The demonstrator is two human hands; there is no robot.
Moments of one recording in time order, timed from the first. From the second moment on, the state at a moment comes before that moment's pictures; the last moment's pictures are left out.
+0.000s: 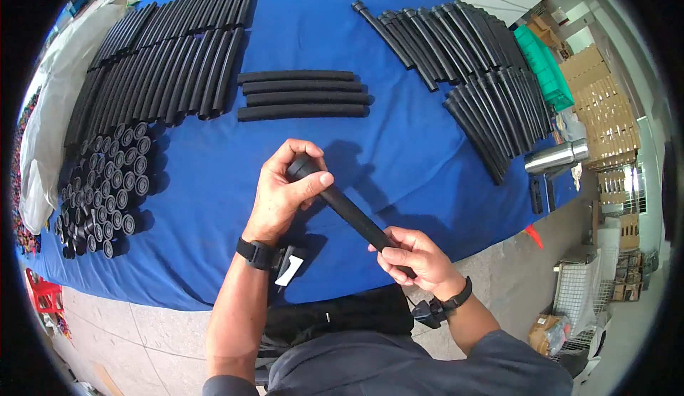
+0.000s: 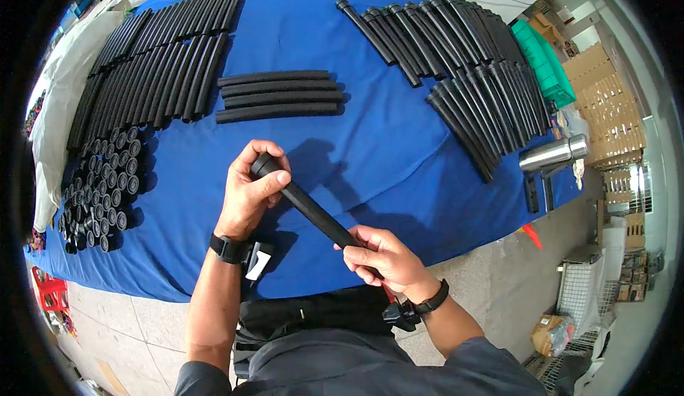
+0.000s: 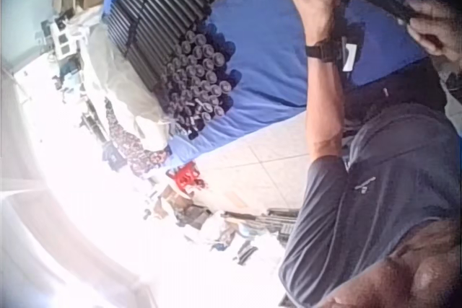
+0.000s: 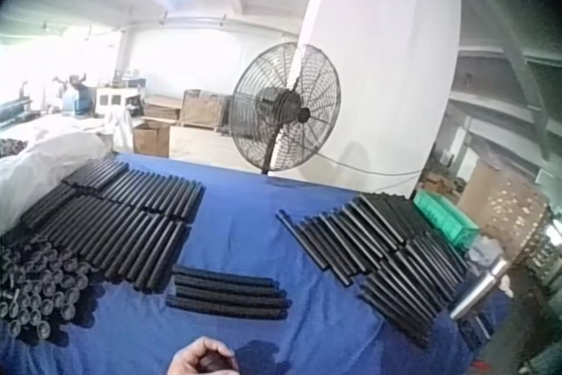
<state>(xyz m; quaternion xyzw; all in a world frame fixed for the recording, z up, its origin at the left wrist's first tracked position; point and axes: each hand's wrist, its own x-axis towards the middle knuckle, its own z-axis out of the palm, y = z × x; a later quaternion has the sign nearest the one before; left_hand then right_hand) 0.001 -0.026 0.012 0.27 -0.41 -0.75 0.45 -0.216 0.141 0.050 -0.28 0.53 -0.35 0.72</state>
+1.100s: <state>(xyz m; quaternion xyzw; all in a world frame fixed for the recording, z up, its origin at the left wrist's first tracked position) 0.003 -0.030 0.002 0.34 -0.43 -0.70 0.45 -0.199 0.139 0.041 -0.59 0.63 -0.32 0.38</state>
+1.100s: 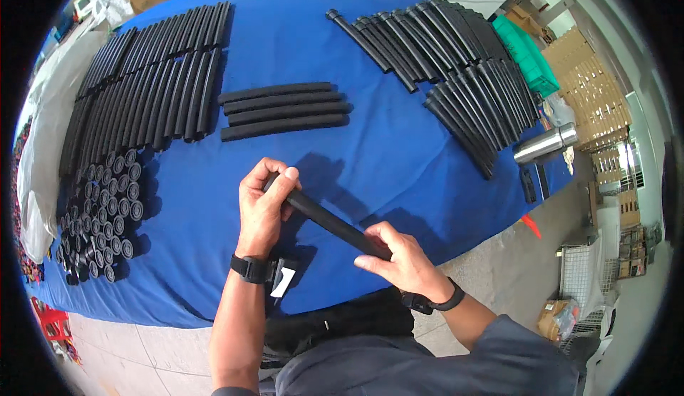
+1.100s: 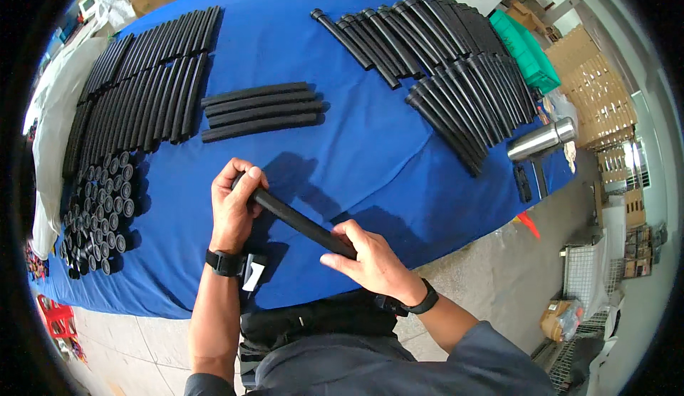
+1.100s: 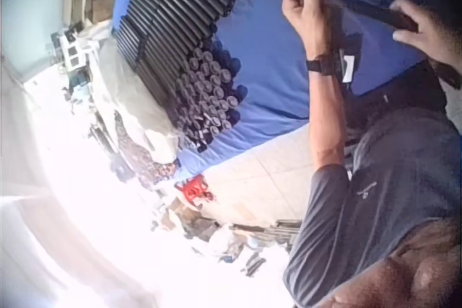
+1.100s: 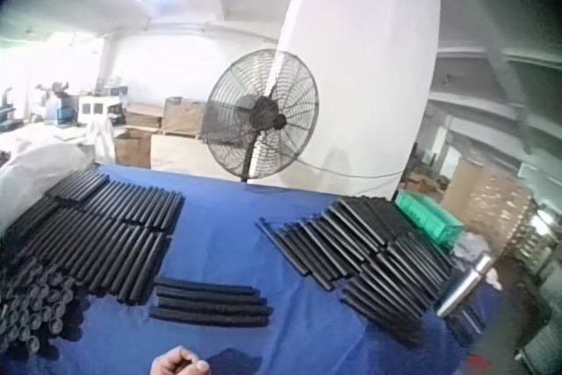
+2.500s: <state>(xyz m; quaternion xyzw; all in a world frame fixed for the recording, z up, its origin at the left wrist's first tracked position) 0.003 -0.030 0.003 0.33 -0.42 -0.71 0.46 -0.210 0.136 0.046 -0.40 0.61 -0.27 0.63</state>
